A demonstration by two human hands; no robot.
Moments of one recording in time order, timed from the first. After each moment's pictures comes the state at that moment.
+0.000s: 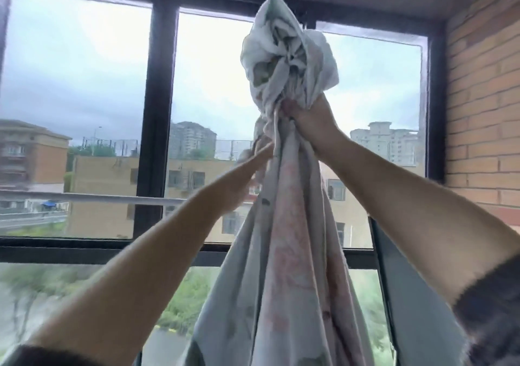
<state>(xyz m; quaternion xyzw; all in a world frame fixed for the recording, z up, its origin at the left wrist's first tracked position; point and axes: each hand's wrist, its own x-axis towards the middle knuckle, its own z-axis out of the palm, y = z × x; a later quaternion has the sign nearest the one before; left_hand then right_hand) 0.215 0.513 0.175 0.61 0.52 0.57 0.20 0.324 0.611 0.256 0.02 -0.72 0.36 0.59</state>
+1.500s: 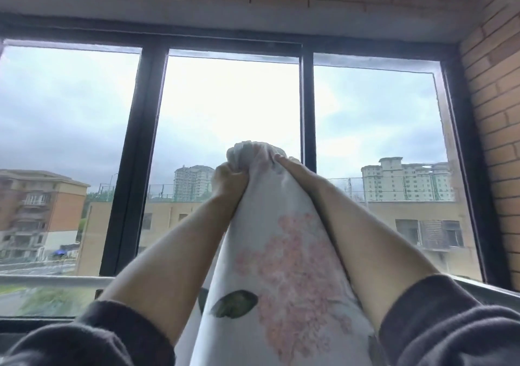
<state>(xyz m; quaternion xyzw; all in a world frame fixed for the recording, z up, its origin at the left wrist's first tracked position) 0.103 0.718 0.268 0.38 0.61 0.68 -0.13 0.210 0.838 0.293 -0.09 -0.77 0.52 0.36</state>
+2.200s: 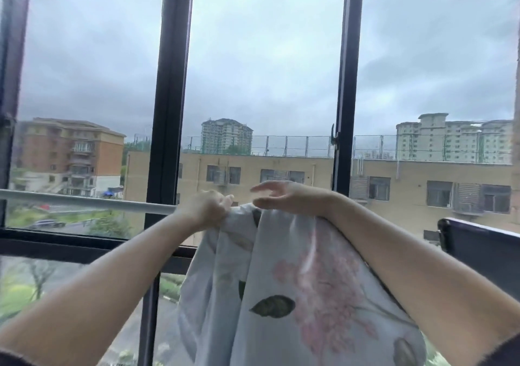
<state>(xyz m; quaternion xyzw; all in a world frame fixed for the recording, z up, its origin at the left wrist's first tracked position) 0.026 0.645 0.128 0.44 0.84 0.27 -0.17 0.186 0.785 0.173 -0.03 -0.98 0.16 0.13</state>
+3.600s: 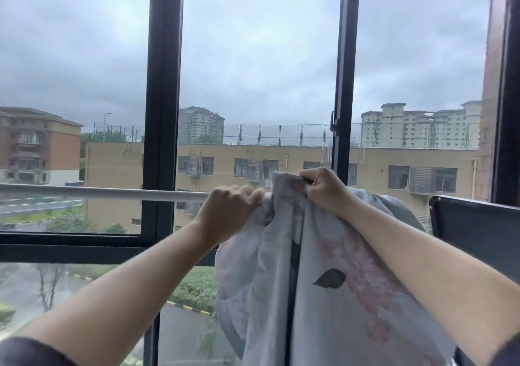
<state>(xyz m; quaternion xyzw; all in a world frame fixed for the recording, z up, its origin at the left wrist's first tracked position) -0.020 0.620 0.085 0.59 0.56 0.14 -0.56 0.150 0.778 0.130 -0.09 -0.89 0.13 0.43</state>
